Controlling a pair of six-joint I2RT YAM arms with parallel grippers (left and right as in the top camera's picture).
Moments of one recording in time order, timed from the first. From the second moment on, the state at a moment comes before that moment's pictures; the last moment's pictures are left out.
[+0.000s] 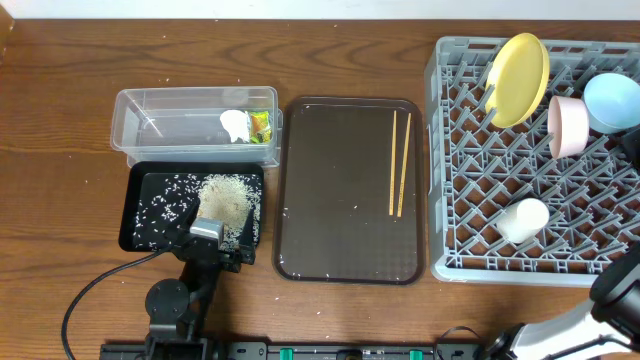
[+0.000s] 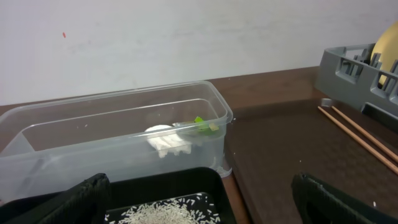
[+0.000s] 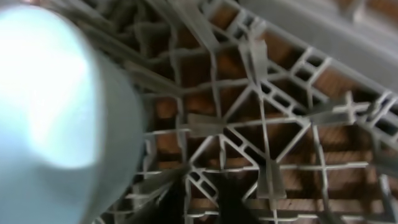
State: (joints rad) left arm -0.05 0.01 0.03 -0.11 0.18 0.04; right arm -0.67 1.86 1.33 -0.41 -0.14 0.41
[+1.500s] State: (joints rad) left arm -0.05 0.01 0.03 -0.11 0.18 0.04; right arm -0.65 1.90 1.33 -0.36 -0.15 0.45
